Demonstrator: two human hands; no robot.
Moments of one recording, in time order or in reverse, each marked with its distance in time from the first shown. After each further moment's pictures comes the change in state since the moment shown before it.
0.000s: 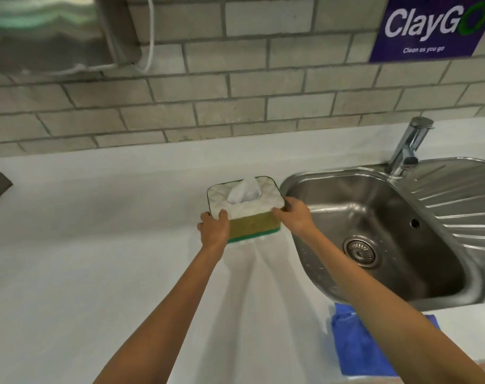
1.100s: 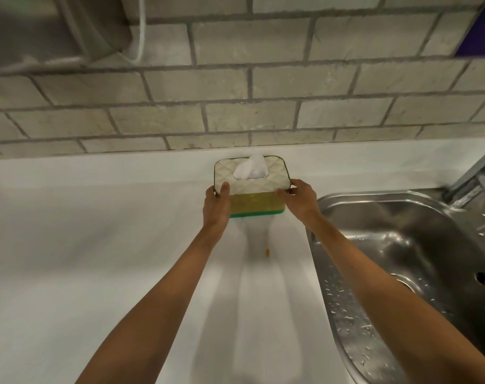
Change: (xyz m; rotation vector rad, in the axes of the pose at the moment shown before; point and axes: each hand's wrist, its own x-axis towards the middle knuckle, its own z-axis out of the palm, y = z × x) left_hand 0.161 0.060 0.026 -0.086 0.012 0.134; right_hand 0.161 -0.047 0.035 0.032 0.027 0.008
